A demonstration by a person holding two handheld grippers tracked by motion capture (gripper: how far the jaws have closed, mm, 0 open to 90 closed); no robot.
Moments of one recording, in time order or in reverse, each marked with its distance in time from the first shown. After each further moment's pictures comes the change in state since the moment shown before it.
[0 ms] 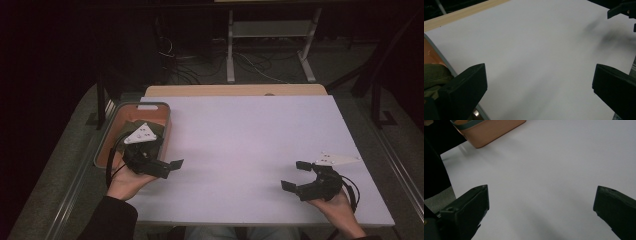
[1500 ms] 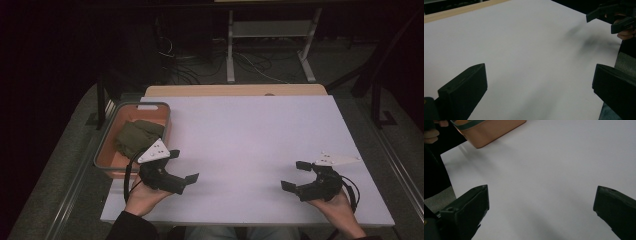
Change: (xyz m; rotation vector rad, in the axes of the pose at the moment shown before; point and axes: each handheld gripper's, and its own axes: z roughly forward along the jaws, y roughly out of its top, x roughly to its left) left arm -0.035 -0.022 0.025 -0.084 -0.079 -0.005; right arm 0.001 0.000 0.000 0.001 -0.001 -0.003
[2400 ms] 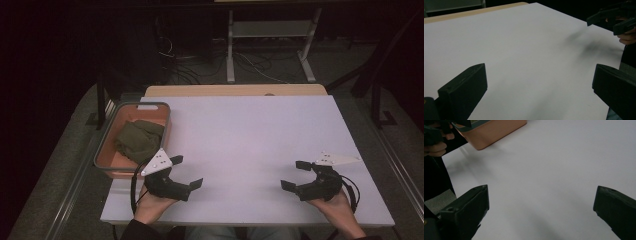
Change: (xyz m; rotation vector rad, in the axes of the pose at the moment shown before) left arm -0.009 -0.025 0.012 -0.091 0.017 -0.021; right arm 0.001 0.001 0.000 -0.008 0.004 0.007
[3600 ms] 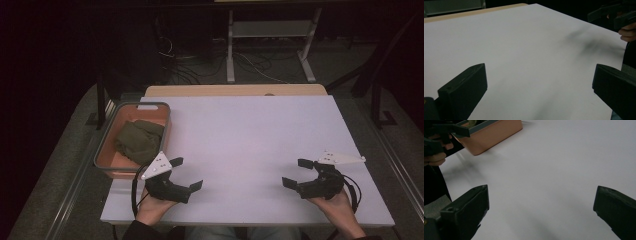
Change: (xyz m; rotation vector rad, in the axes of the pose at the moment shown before) left arm 0.001 -0.014 0.004 -0.024 0.002 0.009; right arm -0.002 0.001 -0.003 -0.037 -0.025 0.018
